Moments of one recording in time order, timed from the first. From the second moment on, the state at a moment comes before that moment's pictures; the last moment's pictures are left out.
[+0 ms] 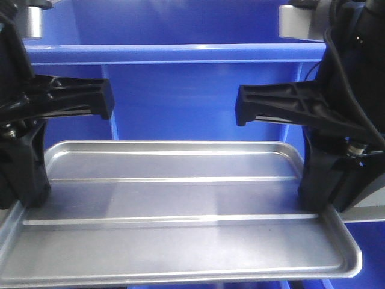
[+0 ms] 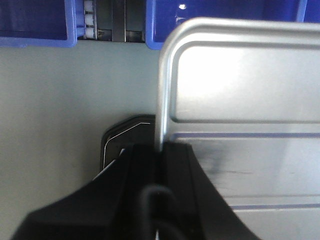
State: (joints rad) left arm -0.88 1.36 -0.91 0.19 0.93 -0.95; right arm 0.77 1.34 -0.83 -0.18 0.79 0.97
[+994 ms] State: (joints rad) left arm -0.91 1.32 -1.03 0.24 1.09 -0.96; right arm 0.87 1.32 -0.98 -0.26 0.98 0.96
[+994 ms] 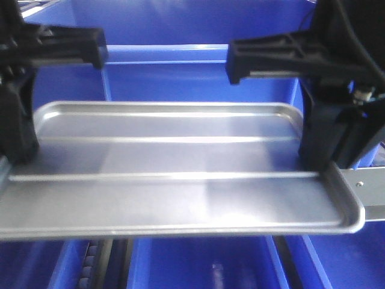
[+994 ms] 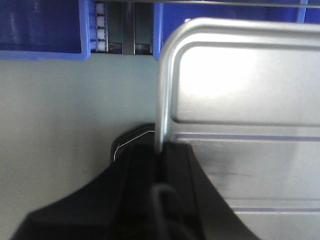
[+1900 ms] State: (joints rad) left arm -0.75 1.46 -1.55 0.28 1.22 -0.68; right arm 0.74 1.39 -1.43 -0.38 1.19 0.83
